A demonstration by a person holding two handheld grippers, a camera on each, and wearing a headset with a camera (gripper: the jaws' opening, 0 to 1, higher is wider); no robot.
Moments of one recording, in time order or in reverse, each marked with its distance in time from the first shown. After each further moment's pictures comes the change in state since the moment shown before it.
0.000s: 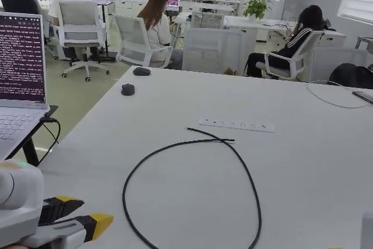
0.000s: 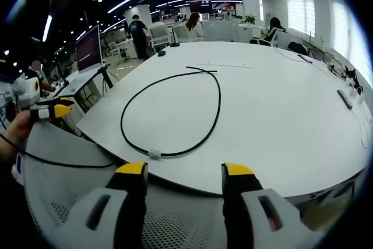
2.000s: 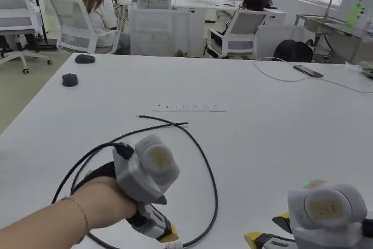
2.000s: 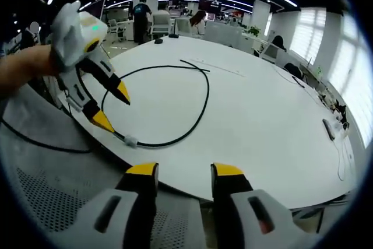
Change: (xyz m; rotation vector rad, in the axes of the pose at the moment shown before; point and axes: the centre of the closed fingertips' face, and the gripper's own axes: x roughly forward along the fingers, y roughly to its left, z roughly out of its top) left arm 0.160 -0.171 -0.046 0.781 0.489 -0.606; right arm 0.006 -0.023 -0.004 -0.215 0.052 -0.150
